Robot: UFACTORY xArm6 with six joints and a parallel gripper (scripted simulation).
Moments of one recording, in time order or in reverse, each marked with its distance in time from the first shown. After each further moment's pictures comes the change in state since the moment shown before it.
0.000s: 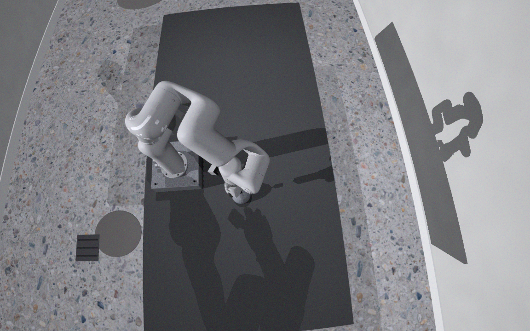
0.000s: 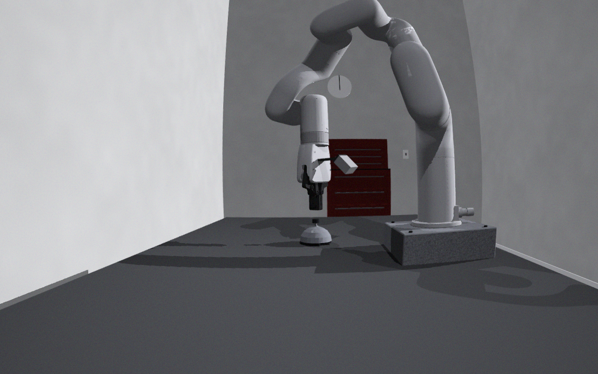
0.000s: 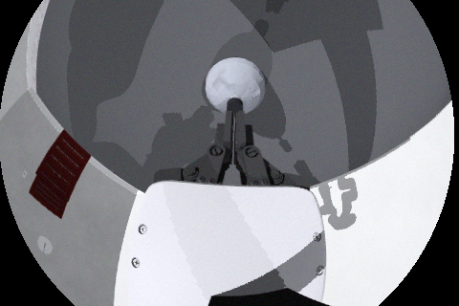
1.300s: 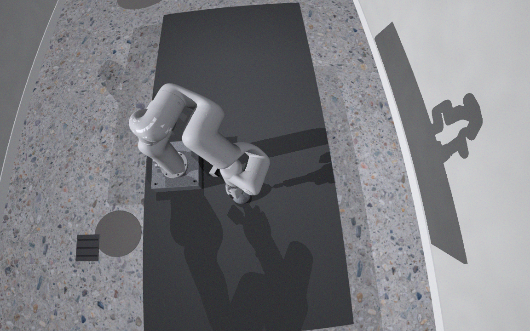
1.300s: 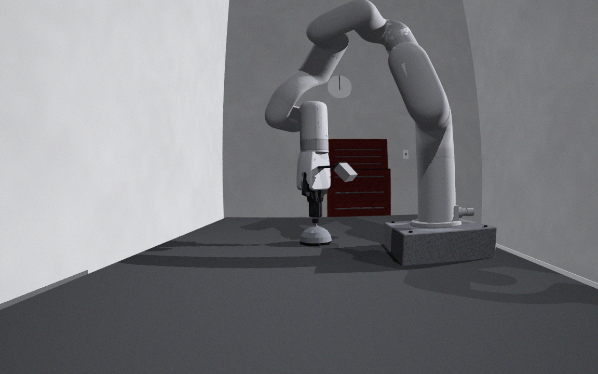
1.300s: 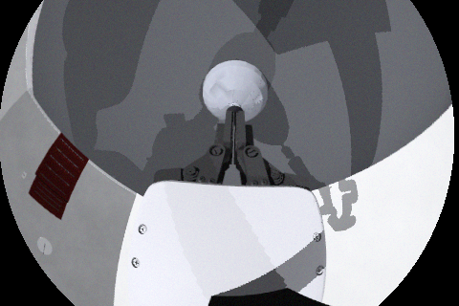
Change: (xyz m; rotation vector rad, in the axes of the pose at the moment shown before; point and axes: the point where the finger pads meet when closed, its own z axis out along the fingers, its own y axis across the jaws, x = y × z) arm -0.001 0.000 0.019 0.000 -0.001 0.000
